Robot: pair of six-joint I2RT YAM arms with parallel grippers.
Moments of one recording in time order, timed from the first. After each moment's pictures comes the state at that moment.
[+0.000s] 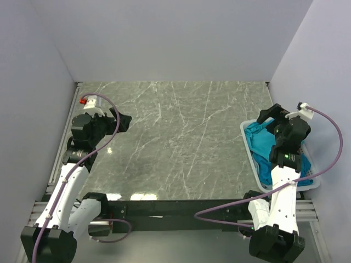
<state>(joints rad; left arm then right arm) -0.09 0.85 0.72 -0.09 0.25 -0.41 -0.36 0.79 0.76 -0.17 -0.11 0.38</state>
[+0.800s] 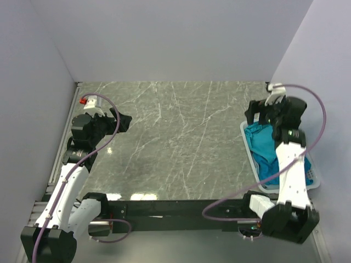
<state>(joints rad) -0.09 0.85 0.72 -0.09 0.26 -0.41 -0.26 1.00 0.98 -0.39 -0.44 -0.21</state>
